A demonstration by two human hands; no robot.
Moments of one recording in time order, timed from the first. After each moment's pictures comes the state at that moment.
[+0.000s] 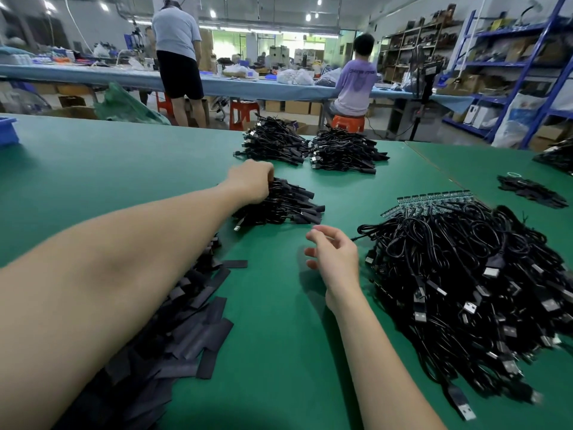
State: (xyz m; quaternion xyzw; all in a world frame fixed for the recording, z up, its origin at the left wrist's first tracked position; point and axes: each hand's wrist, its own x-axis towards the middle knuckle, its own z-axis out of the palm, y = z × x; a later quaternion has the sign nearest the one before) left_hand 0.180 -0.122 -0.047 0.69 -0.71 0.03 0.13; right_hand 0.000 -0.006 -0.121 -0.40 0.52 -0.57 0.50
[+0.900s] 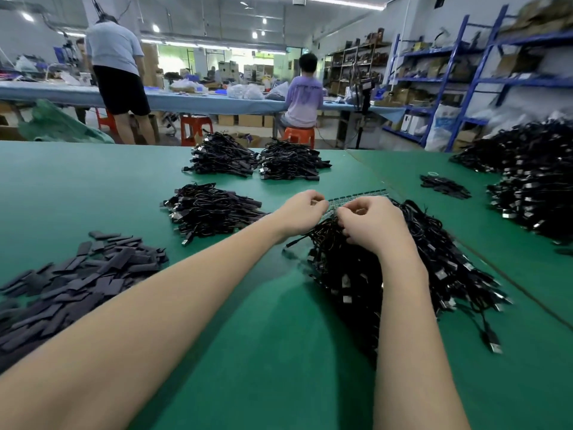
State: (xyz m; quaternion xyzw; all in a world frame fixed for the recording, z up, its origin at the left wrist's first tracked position) left_hand 0.002 -0.049 -0.038 0.51 -0.72 -0.35 0.33; right_hand -0.135 0.018 -0.024 -0.58 0.67 -0.42 0.22
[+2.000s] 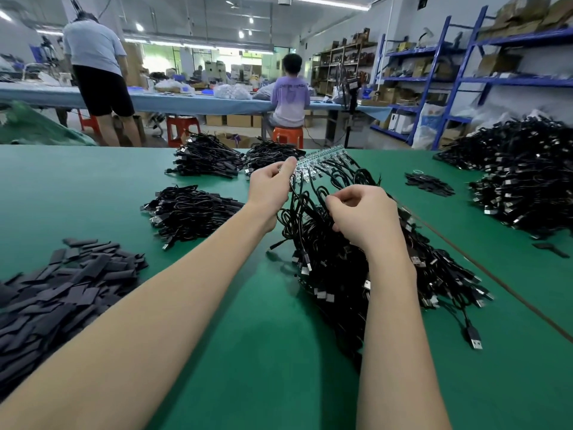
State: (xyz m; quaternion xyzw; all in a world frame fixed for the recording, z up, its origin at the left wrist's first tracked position) left_hand -0.003 -0.058 -0.017 0.47 -0.50 -0.42 0.59; right_hand -0.141 0.031 -0.010 -0.57 0.65 -0.47 0.17
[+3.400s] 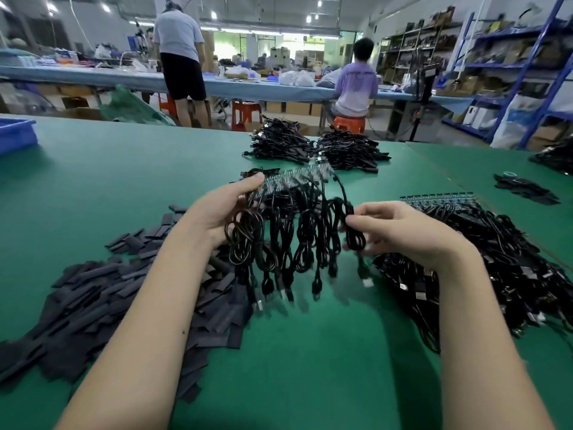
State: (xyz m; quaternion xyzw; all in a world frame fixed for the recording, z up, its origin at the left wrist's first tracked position) left_hand 0.204 0.032 -0.037 0.47 -0.43 -0.57 0.53; right_hand -0.086 0.023 -0.026 -0.68 0.43 -0.29 0.52
